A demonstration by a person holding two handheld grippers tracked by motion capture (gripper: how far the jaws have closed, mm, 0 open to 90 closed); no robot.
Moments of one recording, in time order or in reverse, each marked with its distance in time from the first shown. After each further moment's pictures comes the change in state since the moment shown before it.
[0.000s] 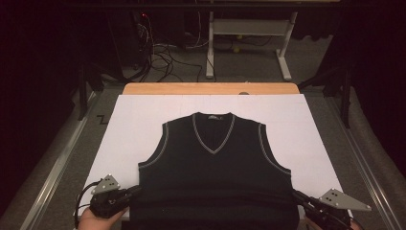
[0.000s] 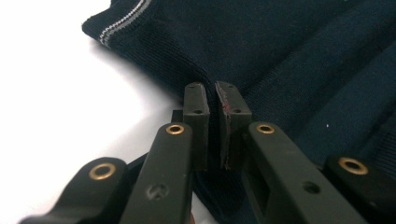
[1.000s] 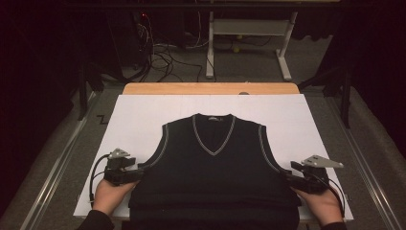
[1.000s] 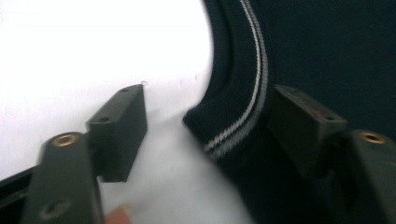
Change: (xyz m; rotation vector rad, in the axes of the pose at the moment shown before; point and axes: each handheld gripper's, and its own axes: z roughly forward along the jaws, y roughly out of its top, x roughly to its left) left arm 0.047 0.053 0.054 0.037 0.153 -0.110; right arm -0.041 0.048 0.081 0.103 -0.064 0.073
